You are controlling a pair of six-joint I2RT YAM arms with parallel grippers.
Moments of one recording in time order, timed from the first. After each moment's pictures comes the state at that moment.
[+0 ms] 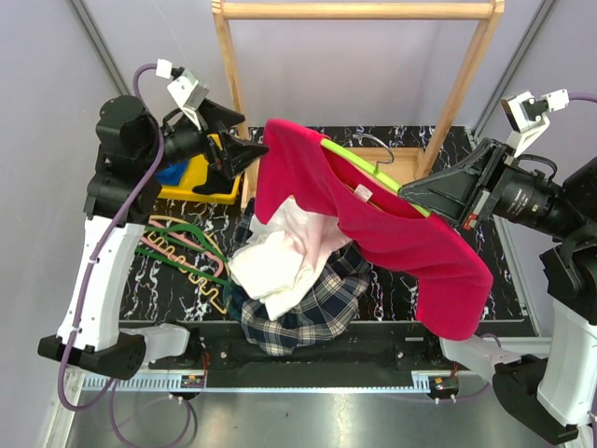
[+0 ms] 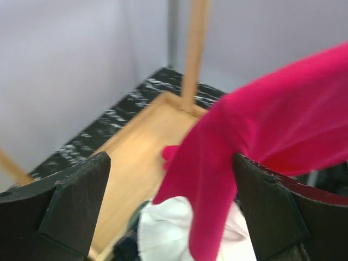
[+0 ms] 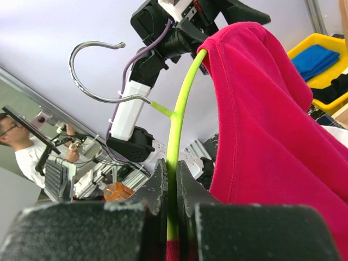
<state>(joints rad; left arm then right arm) -0.26 1.23 1.73 -0.50 0.72 -0.03 0.27 1.06 2.02 -0.81 -0.89 0.75</state>
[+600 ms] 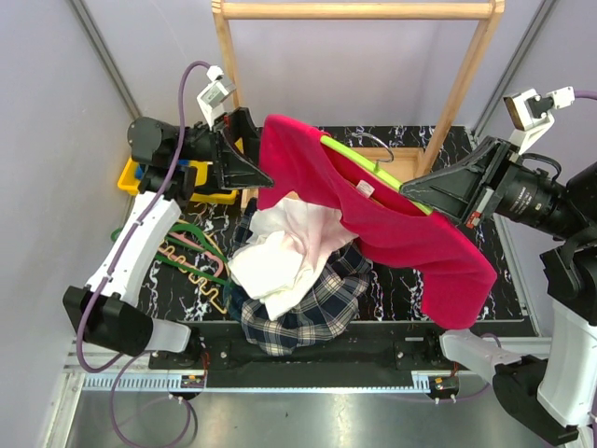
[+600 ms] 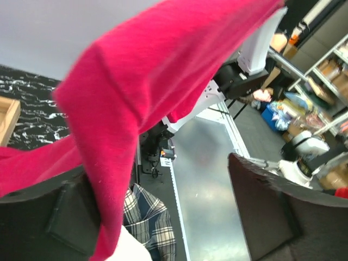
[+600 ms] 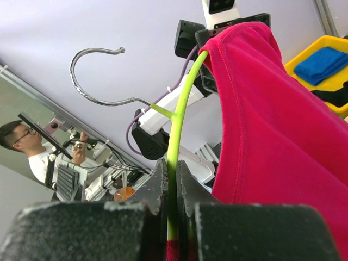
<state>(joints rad) -0.27 1.36 1.41 0.60 1.45 -1.13 0.27 1.06 2.01 -0.77 -0.88 0.82</state>
